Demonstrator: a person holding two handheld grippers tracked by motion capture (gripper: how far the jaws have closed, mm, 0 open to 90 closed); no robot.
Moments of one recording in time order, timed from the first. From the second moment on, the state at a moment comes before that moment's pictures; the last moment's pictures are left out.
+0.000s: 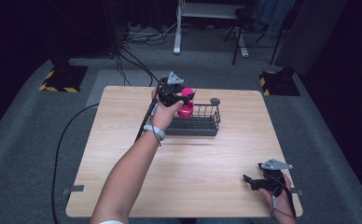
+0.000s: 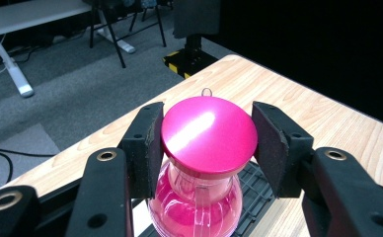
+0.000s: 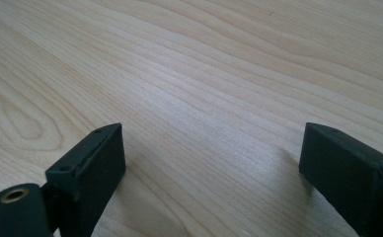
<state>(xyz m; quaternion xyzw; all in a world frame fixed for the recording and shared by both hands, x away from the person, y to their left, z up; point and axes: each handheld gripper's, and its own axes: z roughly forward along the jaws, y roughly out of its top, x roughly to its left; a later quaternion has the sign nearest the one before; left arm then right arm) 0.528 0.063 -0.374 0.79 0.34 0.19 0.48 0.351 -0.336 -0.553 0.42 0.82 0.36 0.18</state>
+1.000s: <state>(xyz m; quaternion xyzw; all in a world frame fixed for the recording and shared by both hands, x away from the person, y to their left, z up) 0.540 0.045 -0.411 0.80 0.35 0.17 0.45 0.351 -0.336 -0.553 0.42 0.82 0.36 0.18</state>
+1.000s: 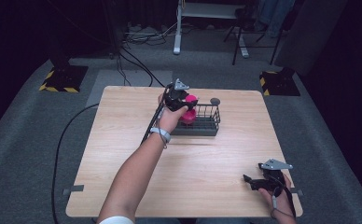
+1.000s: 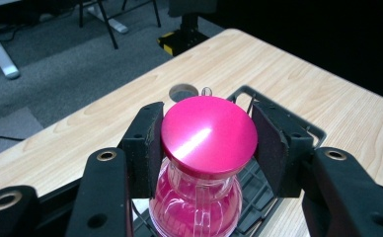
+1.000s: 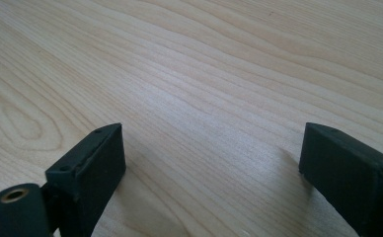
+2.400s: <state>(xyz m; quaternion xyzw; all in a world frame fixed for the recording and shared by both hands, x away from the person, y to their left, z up) 0.489 0.082 -0.356 0.78 0.33 0.20 0.50 0.352 -0.335 -0.553 0.42 0.82 0.35 0.18</state>
